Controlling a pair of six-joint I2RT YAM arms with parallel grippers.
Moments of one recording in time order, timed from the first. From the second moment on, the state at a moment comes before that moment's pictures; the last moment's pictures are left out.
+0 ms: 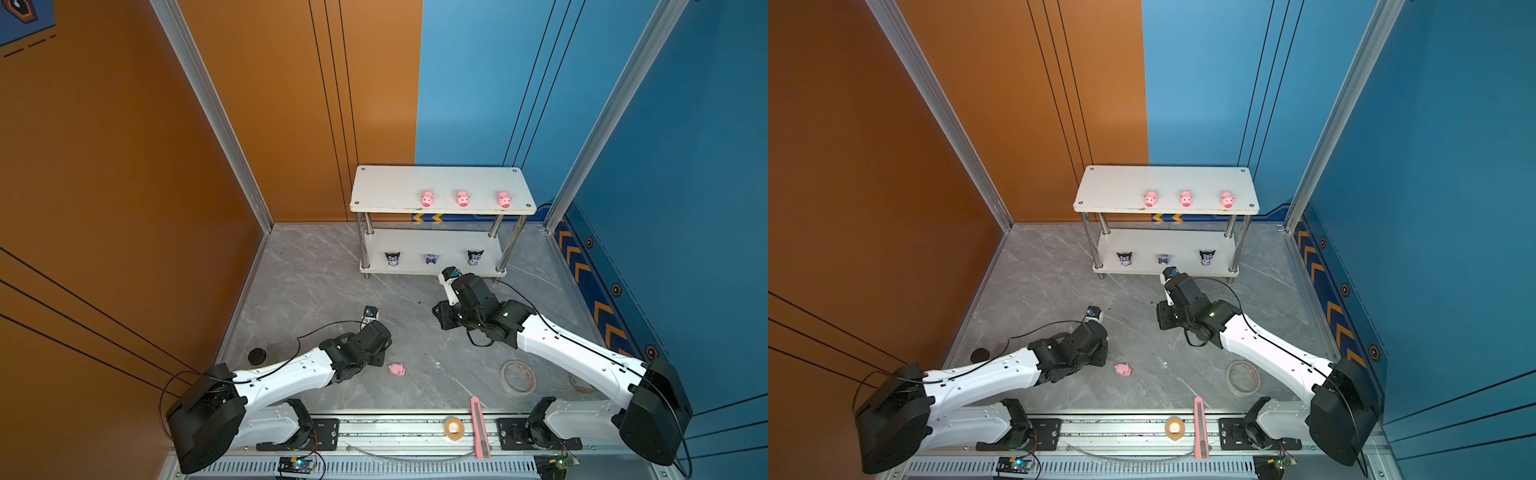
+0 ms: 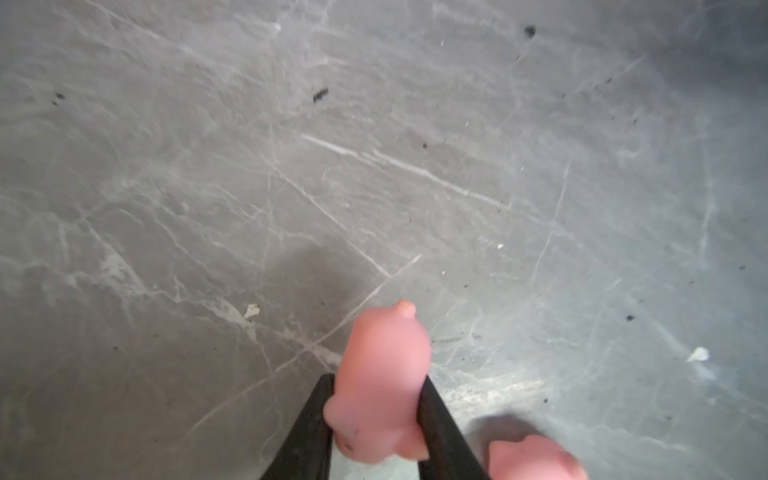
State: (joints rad) left arm -0.88 1.20 0.61 -0.40 -0.33 -0.64; right arm 0.73 1.29 0.94 -0.45 -0.01 0.45
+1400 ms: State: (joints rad) left arm -0.57 2.09 2.67 -1.21 -0.29 -0.43; right arm 0.52 0.99 0.71 -0.49 -0.01 0.42
